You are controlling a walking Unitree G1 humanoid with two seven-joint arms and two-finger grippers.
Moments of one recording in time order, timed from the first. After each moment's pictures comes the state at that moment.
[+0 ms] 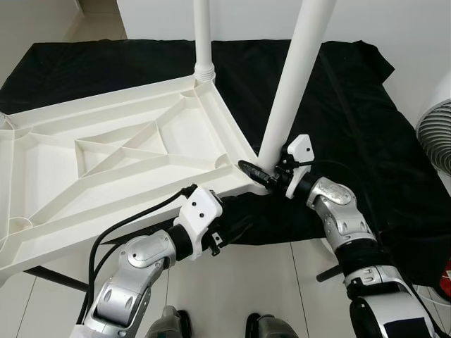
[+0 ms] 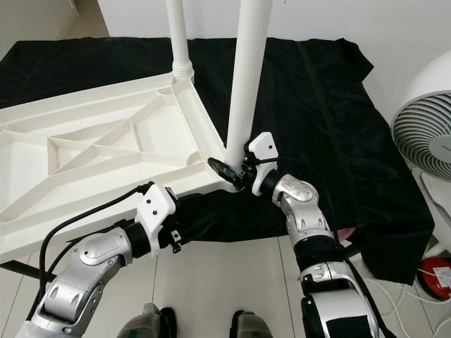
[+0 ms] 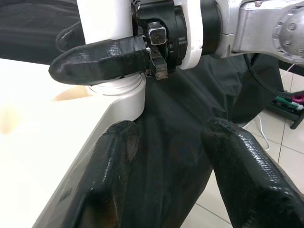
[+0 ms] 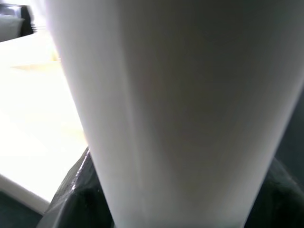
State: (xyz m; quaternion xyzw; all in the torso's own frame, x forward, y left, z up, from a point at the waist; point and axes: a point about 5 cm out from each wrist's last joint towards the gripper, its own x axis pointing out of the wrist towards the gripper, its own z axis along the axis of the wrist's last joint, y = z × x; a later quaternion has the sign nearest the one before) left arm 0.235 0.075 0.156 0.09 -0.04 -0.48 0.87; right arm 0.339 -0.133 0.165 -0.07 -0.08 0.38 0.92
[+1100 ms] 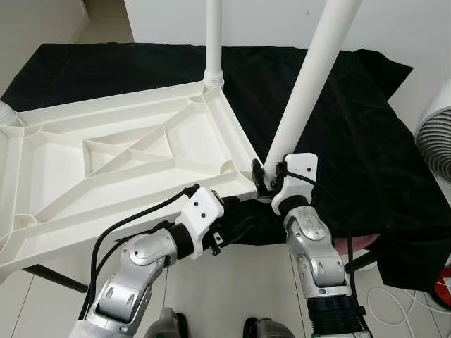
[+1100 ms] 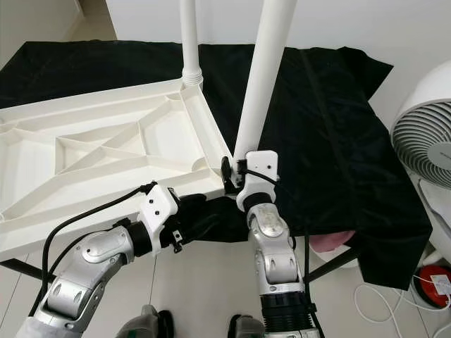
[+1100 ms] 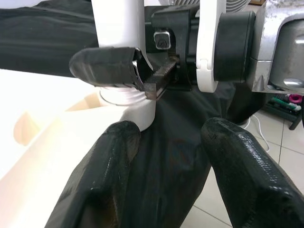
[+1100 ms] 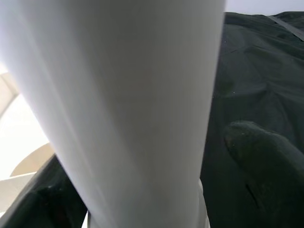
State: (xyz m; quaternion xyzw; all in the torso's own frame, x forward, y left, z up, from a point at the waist) left arm 0.239 0.072 0.156 0.09 -0.05 -0.49 0.87; right arm 0.297 -0.113 0.160 0.01 -0.05 0.06 1.00
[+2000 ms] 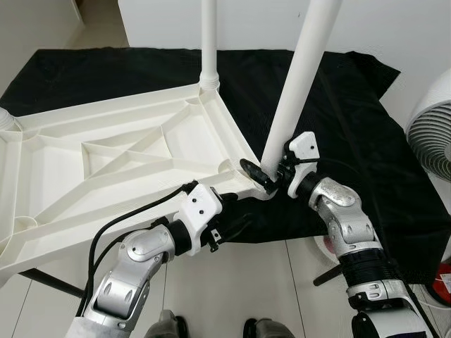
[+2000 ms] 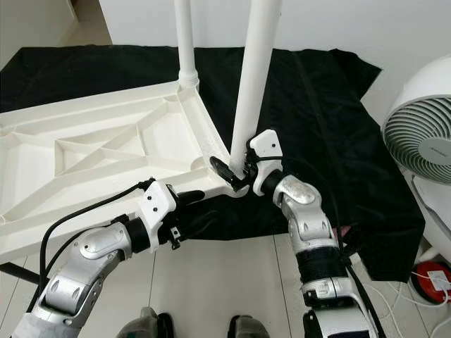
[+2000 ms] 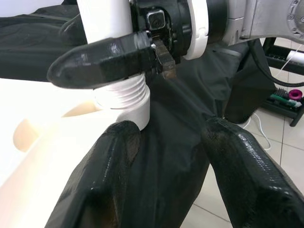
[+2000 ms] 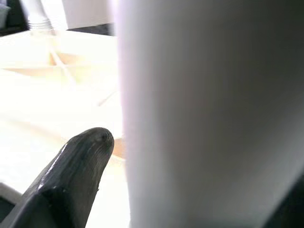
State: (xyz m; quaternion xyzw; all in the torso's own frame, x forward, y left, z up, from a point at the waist) left arm 0.242 0.076 0.158 0.10 -0.05 -0.48 0.87; right arm 0.335 -0.131 0.176 -0.09 -0.06 0.39 0.91
